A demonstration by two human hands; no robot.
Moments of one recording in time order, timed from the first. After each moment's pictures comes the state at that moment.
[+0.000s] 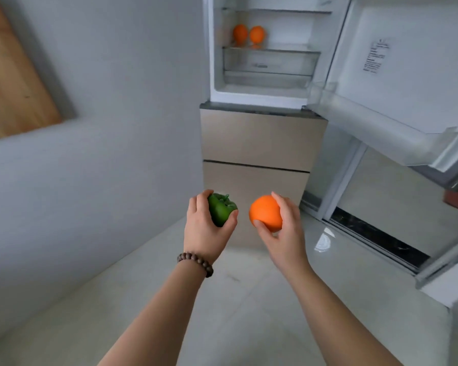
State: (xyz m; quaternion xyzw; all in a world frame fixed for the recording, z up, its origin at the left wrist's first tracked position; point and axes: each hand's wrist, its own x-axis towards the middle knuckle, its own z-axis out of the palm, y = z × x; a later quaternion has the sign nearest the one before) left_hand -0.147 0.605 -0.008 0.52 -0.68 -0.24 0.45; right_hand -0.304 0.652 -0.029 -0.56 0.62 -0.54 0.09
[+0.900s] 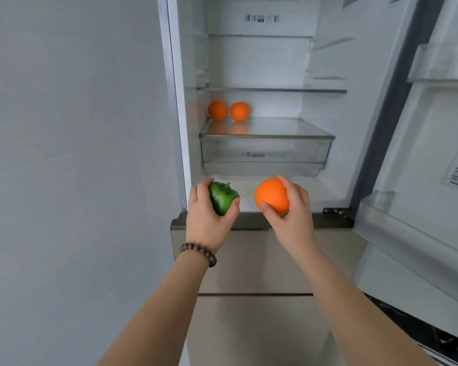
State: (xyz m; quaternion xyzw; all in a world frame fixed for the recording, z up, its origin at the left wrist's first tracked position) left_hand -0.289 0.107 0.100 0.40 -0.72 -0.23 0.53; right_hand -0.443 0.172 0.094 -0.51 0.64 -0.58 -0.01
